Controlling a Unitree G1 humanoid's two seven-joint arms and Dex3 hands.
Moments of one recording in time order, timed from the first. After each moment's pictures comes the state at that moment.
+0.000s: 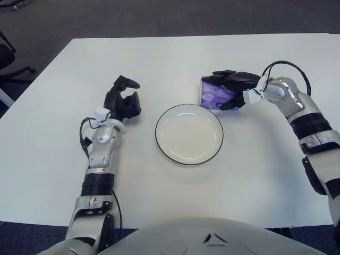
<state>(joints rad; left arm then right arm) -0.18 0.11 0.11 0.14 -0.19 -0.13 -0.09 -0.80 -0.62 0.39 0.63 -0.58 -0.61 0.45</state>
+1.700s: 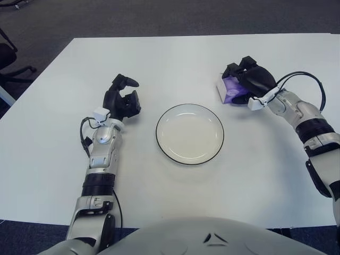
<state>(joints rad) -0.18 0.11 0.11 0.14 -0.19 -0.16 -0.07 -0.79 -0.64 0.45 0.85 -0.76 -0.66 -0.27</state>
